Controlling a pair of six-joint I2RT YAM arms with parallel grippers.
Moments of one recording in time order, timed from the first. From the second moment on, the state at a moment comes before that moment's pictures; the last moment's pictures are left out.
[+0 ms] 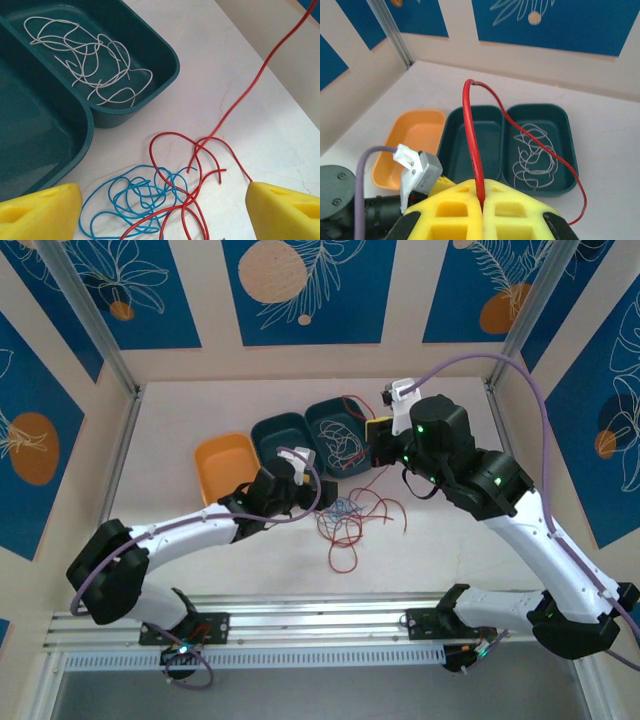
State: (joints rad) left arm -0.81 1.42 0.82 0.13 0.01 -0.49; right arm 0.77 1.13 1.55 -0.84 0.22 0.26
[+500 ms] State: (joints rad) left arm -0.81 1.25 0.71 0.13 -0.04 -0.50; right arm 0.77 1.20 1.72 -0.74 0.15 0.18
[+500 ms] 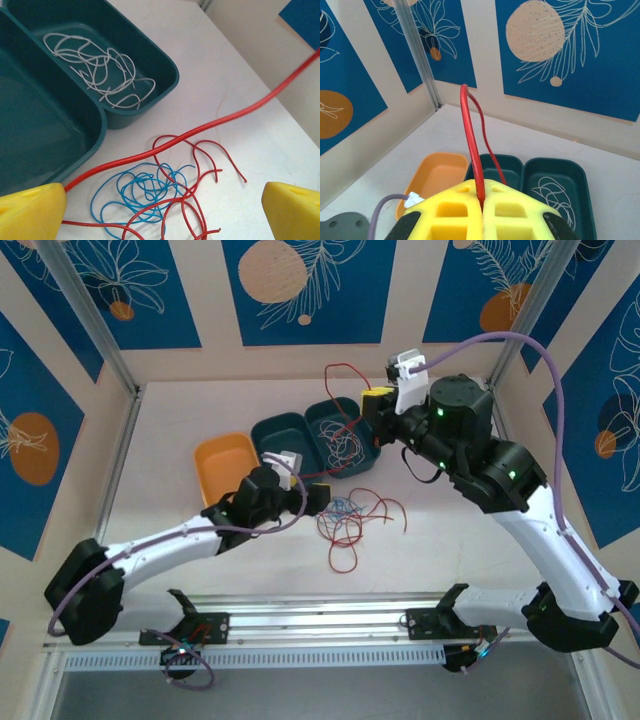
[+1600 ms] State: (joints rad) left arm -0.81 0.62 0.63 -0.42 -0.58 -0.47; right arm 0.69 1.90 2.27 -0.87 0.11 0.11
